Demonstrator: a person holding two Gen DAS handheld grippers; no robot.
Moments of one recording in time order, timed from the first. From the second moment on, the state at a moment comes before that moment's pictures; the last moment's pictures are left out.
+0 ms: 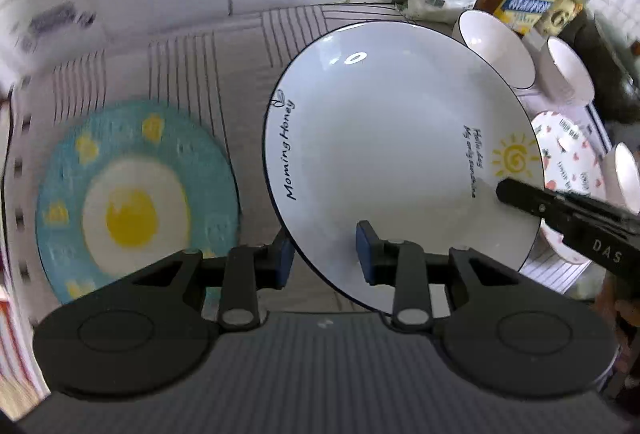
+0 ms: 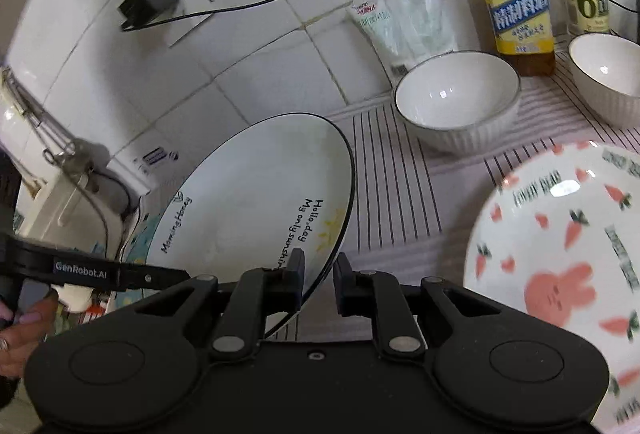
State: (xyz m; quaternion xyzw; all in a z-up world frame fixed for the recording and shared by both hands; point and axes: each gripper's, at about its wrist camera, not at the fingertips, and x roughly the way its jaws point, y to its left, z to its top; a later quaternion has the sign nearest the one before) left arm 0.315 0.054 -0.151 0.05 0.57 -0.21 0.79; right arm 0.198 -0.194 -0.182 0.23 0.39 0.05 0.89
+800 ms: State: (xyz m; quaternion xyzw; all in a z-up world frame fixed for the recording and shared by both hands) left arm 0.414 0.018 -0.210 0.11 0.60 -0.20 0.76; right arm 0.272 -0.179 -0.241 0.24 0.41 -0.06 0.88
